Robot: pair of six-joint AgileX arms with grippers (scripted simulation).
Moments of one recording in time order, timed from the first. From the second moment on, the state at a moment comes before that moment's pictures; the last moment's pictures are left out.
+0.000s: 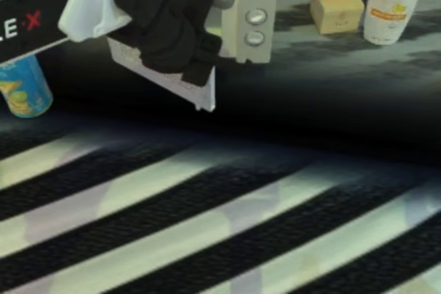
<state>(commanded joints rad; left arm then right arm) -0.56 1.83 1.48 -0.69 -0.04 -0.07 0.00 0.00 0.00 0.00 0.00 0.00</state>
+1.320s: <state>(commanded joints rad) -0.52 1.77 1.41 -0.68 0.02 0.04 0.00 0.00 0.00 0.00 0.00 0.00</state>
